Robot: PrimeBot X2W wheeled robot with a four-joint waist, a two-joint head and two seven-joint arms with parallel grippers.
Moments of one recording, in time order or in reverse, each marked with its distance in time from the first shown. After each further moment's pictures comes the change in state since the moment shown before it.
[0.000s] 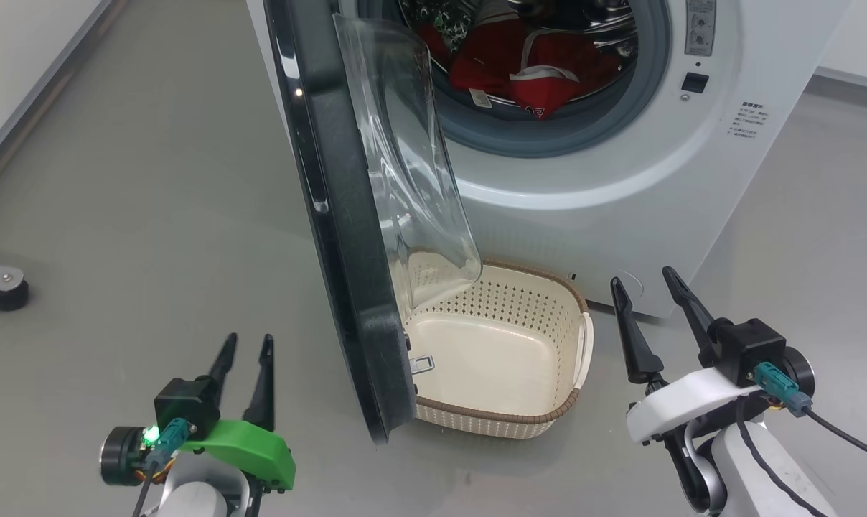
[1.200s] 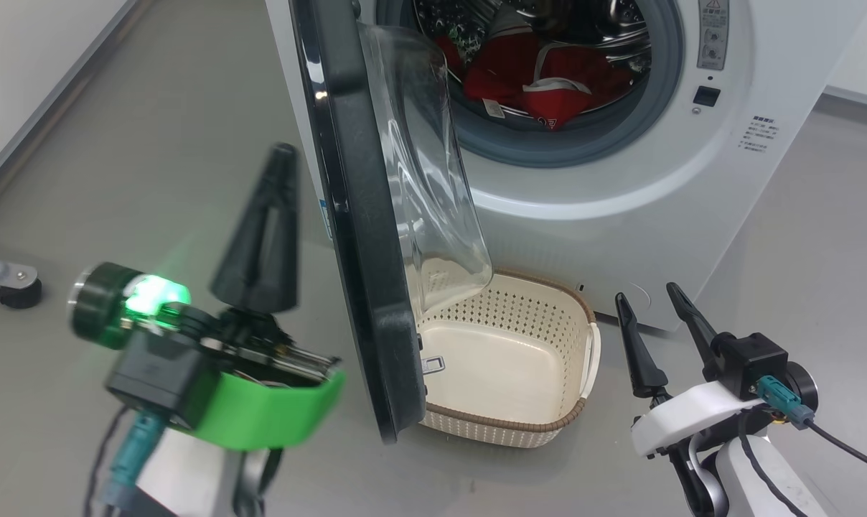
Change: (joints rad) left arm -0.081 0.021 -0.065 -0.689 0.097 -0.066 -0.006; right arm 0.036 0.036 -0.072 0.017 -0.057 0.051 0.000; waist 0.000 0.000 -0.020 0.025
